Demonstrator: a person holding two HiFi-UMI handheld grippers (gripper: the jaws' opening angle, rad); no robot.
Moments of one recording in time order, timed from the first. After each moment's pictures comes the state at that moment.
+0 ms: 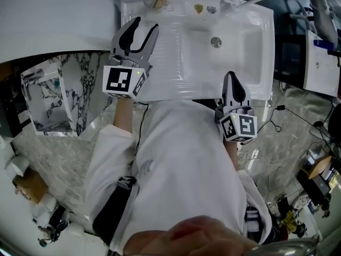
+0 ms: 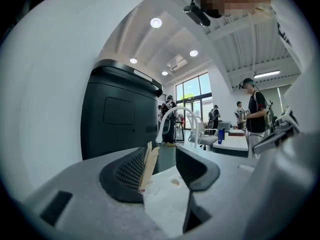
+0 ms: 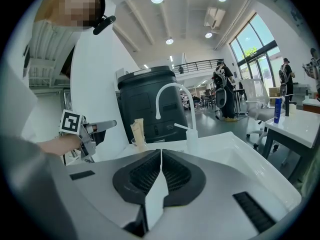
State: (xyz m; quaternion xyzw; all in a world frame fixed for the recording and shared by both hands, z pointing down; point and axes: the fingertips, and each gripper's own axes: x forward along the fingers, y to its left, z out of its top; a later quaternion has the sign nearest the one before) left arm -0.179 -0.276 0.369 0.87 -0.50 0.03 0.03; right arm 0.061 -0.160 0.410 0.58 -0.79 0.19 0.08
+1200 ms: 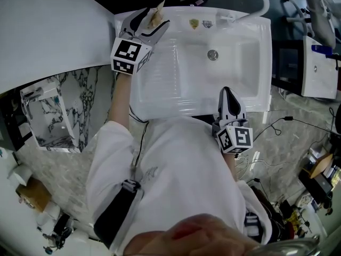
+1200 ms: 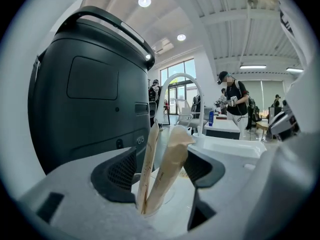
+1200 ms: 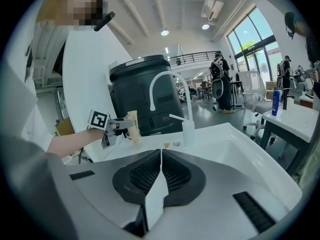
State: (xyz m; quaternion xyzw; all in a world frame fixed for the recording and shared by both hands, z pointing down) left arm -0.137 -0.390 0.434 0.91 -0.40 0.12 0.05; right arm 0.067 -0.174 0.432 0.59 -0.77 0.22 0.11
